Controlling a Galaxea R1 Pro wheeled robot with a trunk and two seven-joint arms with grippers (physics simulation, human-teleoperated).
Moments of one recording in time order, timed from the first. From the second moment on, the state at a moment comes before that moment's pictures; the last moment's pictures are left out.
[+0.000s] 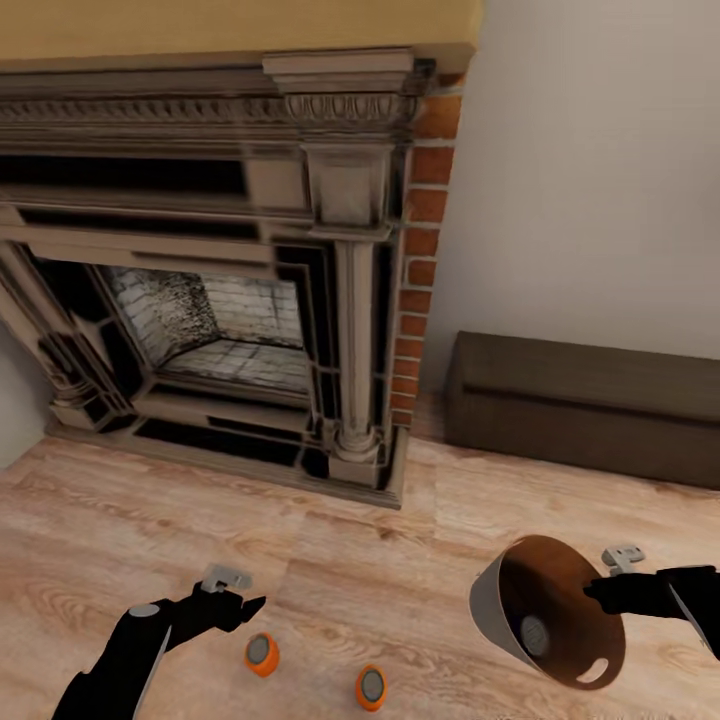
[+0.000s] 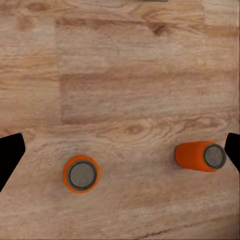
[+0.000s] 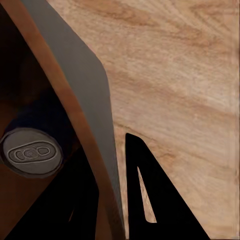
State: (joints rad) left arm -0.37 0.05 0.25 -0.90 -0.35 0.31 -0.65; right arm -0.71 -0.46 -0.29 -0.34 0.44 0.34 0.77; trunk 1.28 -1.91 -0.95
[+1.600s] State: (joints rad) left arm -0.37 0.05 0.22 -0.84 -0.35 0.30 -0.60; right arm -0.71 -0.46 -0.37 -0.34 0.45 0.35 0.77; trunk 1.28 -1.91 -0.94
